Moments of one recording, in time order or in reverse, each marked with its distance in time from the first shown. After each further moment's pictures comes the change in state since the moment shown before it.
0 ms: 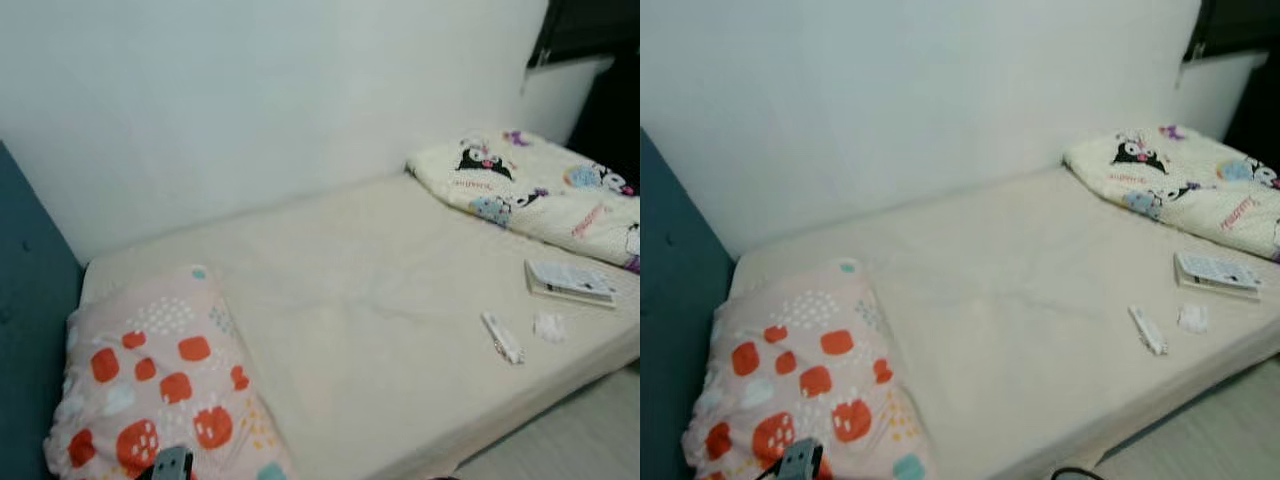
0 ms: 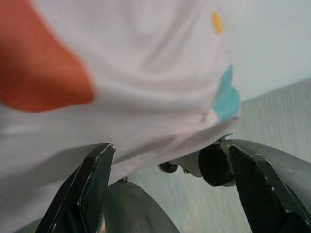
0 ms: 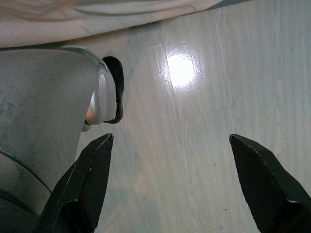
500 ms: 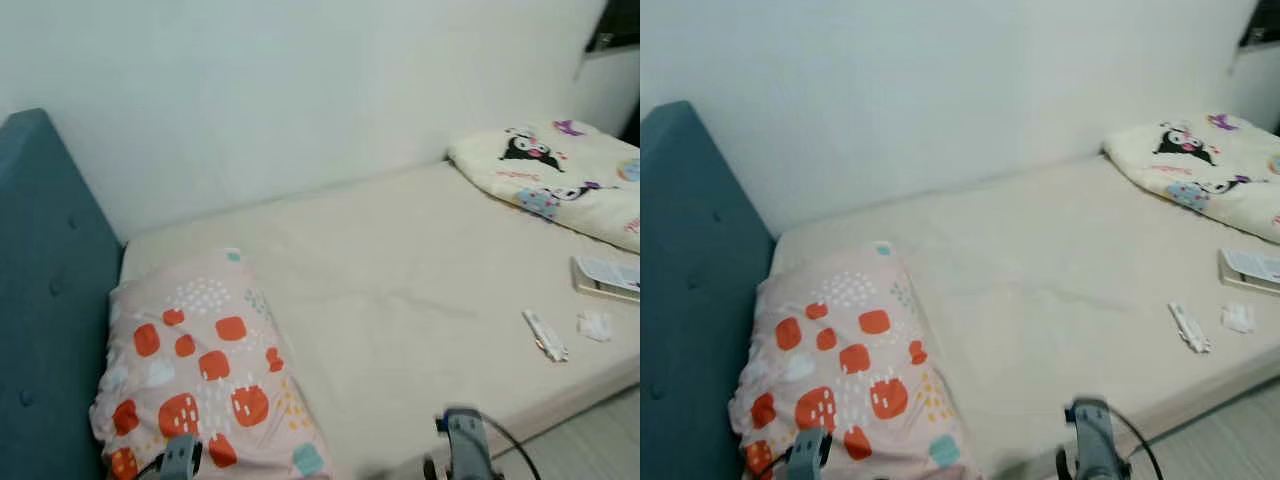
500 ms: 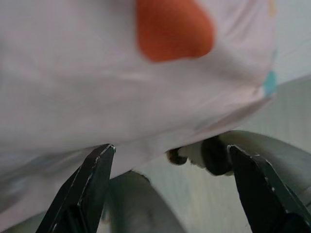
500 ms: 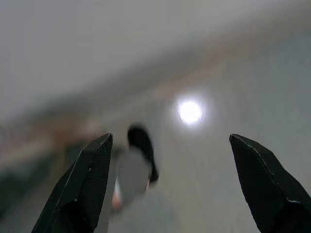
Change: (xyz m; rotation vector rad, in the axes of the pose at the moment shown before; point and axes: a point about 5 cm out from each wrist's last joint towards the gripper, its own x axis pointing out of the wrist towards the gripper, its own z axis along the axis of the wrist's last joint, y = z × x) left arm -0.002 -0.002 -0.006 -0.004 0.000 -0.056; right arm 0.000 -0.024 0.051 0.247 -0.207 -0.084
